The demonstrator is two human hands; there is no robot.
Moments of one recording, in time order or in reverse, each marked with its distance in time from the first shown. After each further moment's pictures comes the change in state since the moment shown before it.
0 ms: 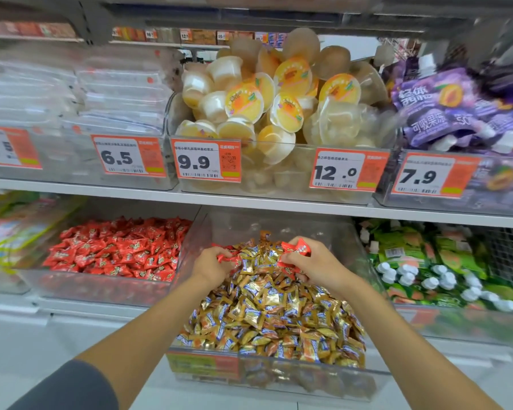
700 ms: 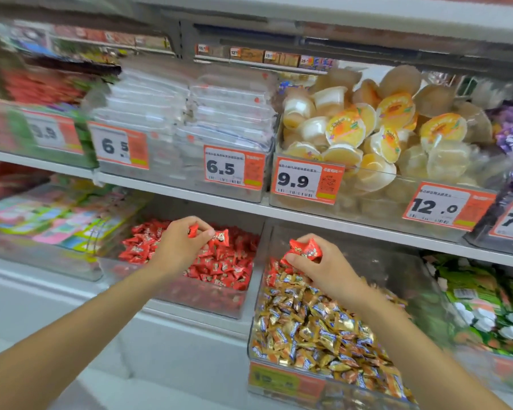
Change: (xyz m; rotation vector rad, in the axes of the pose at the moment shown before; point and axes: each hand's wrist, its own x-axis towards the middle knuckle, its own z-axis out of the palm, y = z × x) left_hand -0.031 -0.034 -0.193 -0.084 0.247 0.277; right_hand 0.015 -0.079 0.105 -0.137 0.013 -0.233
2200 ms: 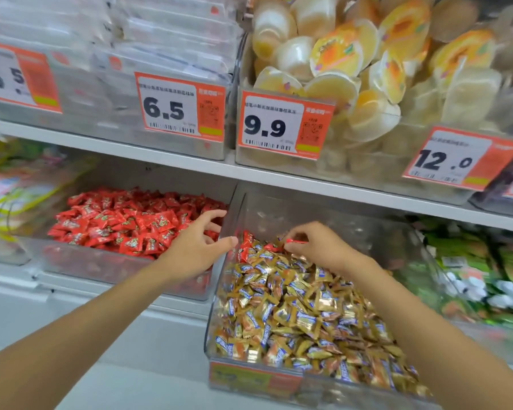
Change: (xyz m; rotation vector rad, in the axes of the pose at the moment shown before) left_hand 0.001 -0.023 0.105 -0.078 -0.283 -0.056; right_hand 0.054 0.100 -0.032 -0.487 -0.150 0.120
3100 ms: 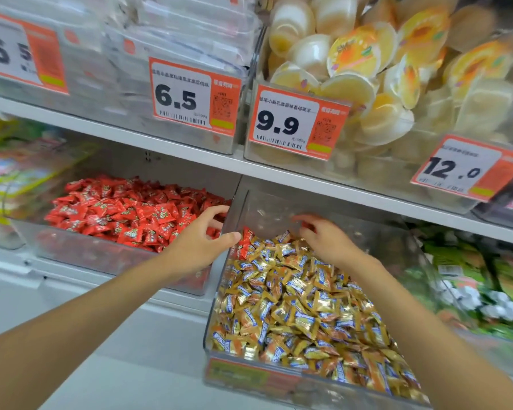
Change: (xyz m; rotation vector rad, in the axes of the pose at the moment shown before) left_hand 0.000 -0.006 0.002 -0.049 -0.050 0.029; right_hand 0.007 0.008 -0.007 -0.072 0.131 0.022
